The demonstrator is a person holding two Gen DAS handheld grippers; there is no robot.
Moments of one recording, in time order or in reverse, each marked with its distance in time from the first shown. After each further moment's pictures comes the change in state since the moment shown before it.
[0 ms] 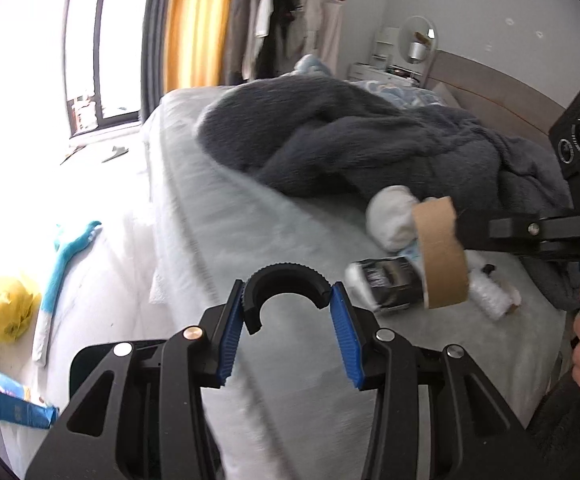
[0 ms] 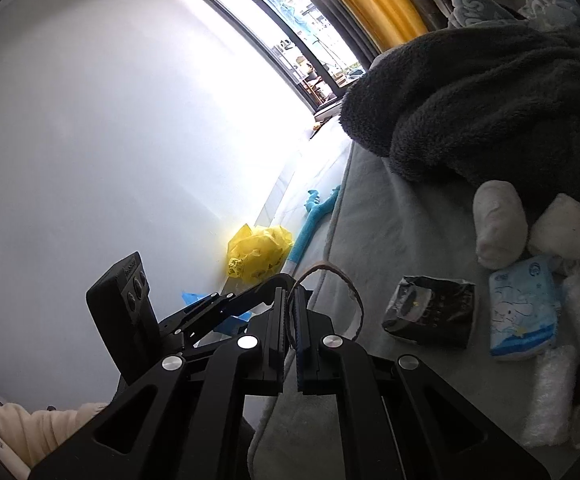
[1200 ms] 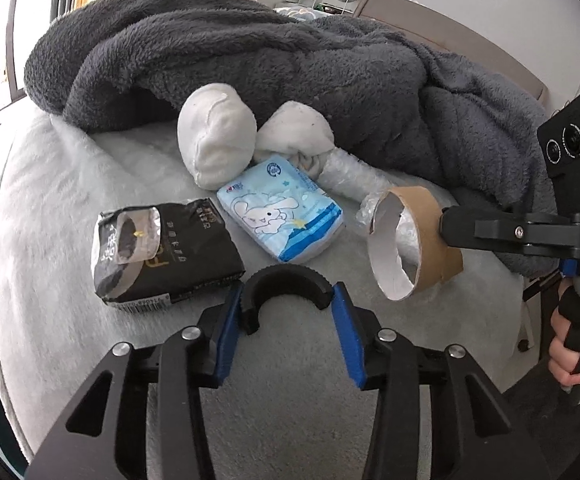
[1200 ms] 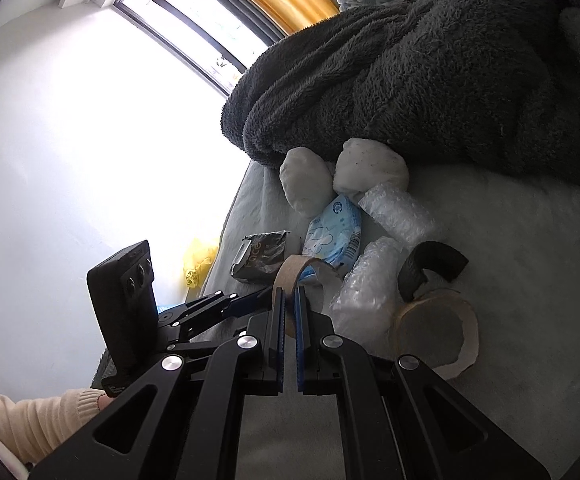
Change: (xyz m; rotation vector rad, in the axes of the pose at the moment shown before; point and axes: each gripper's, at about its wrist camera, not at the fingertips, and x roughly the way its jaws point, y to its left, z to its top) left arm 0.090 -0.139 -0.016 0.102 0.212 -0.269; right arm -0.109 -0.110 -0.056 0.170 -0.049 -0.141
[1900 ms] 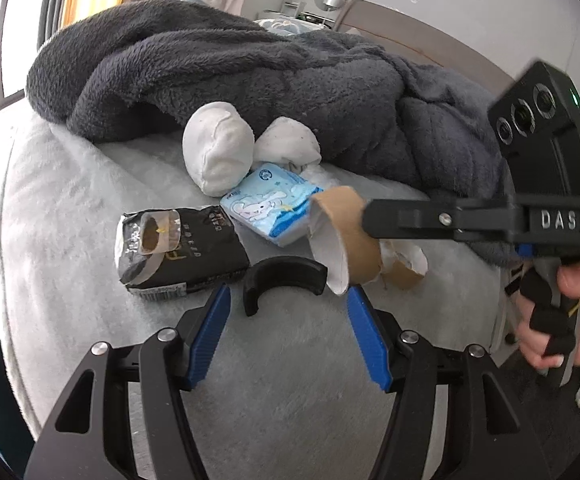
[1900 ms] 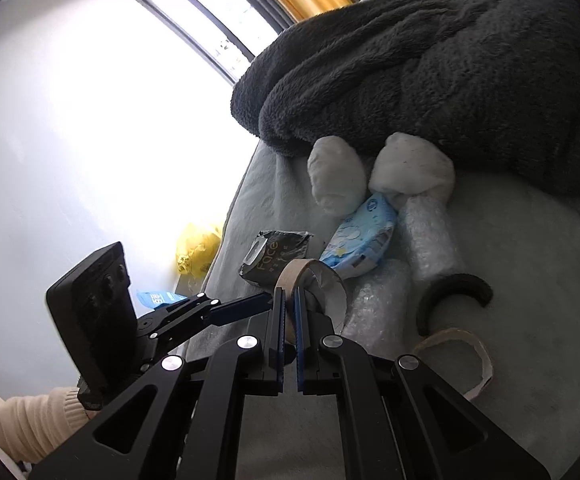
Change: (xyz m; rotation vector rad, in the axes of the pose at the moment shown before) left arm -0.025 0.012 -0.007 -0.002 -0.024 -0.086; right arm 0.028 0.027 0.012 -0.047 0.041 -0.041
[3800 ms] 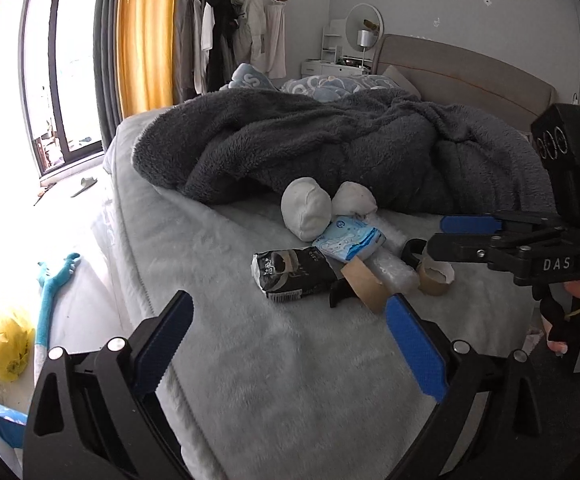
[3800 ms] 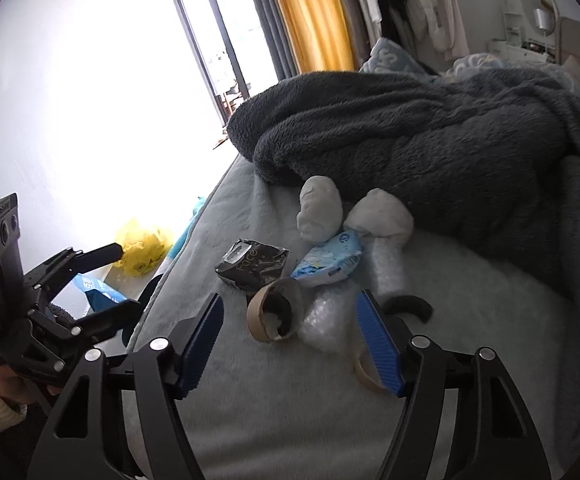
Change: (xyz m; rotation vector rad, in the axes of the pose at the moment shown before) left arm -0.101 -0.002 -0.016 0.088 -0.181 0.282; right arm -0.014 0.061 -0.019 -0.266 -0.106 -0.272
